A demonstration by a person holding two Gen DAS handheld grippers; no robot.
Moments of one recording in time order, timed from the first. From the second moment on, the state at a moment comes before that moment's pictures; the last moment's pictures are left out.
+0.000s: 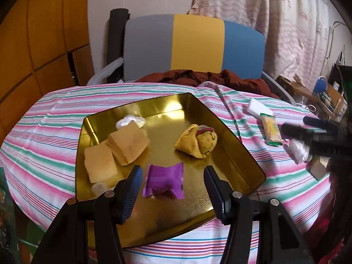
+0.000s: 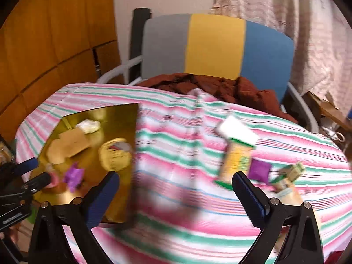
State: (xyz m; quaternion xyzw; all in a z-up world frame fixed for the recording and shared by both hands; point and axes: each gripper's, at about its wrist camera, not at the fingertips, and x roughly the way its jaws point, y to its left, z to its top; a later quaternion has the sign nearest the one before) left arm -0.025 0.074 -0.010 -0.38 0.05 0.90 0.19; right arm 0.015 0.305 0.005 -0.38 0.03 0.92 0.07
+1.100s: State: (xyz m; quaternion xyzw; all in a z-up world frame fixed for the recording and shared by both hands) left arm -0.062 0.285 -0.013 -0.43 0.12 0.82 0.35; right arm 0.072 0.542 -0.019 -0.32 0.31 0.86 0.25
